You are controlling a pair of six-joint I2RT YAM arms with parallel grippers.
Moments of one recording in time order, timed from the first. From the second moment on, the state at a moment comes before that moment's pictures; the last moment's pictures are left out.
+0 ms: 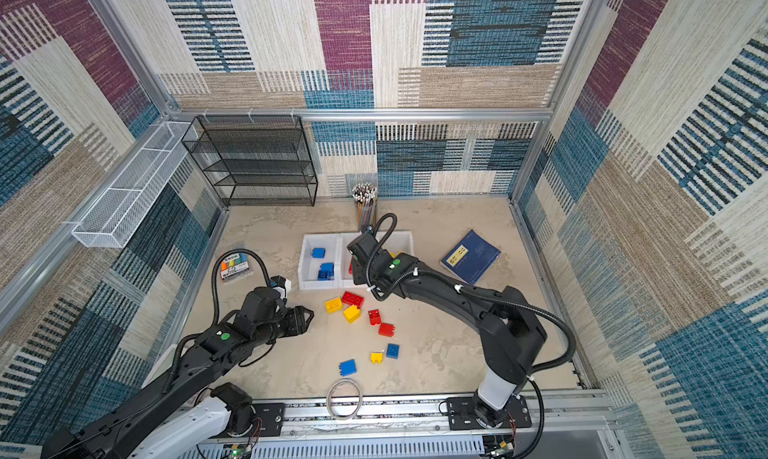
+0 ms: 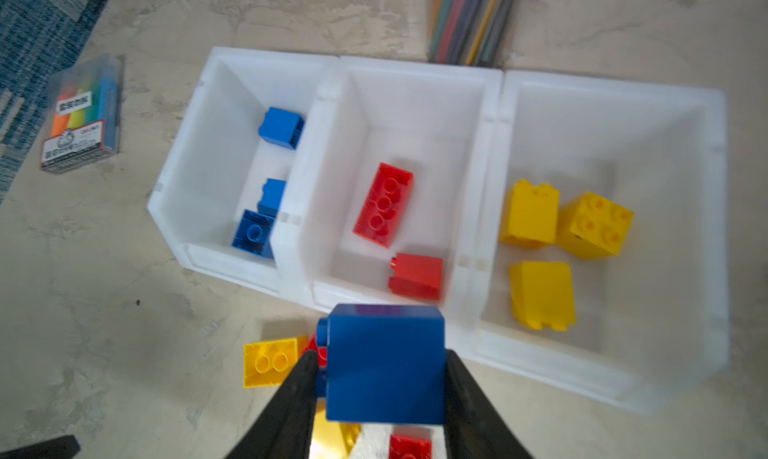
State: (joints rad) left arm -0.52 0.84 0.52 -0.49 0.02 -0.60; right arm 0.83 1.75 1.40 -0.46 0.22 0.49
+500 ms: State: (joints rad) left arm -0.52 0.68 0.47 -0.61 0.01 -0.63; right arm 0.83 2.27 1.95 -0.50 0.06 0.32
